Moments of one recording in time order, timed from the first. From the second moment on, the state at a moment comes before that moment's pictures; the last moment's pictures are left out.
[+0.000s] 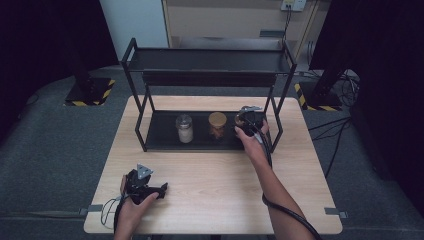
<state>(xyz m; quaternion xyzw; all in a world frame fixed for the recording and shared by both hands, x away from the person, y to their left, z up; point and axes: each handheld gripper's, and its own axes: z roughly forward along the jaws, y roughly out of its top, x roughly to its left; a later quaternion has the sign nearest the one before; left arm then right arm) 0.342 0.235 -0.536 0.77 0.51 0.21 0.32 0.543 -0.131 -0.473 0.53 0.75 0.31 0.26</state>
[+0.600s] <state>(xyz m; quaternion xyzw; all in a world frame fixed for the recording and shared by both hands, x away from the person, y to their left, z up) 0.342 0.235 -0.536 0.77 0.51 0.21 0.32 0.548 -0.128 -0.480 0.53 0.75 0.31 0.26</state>
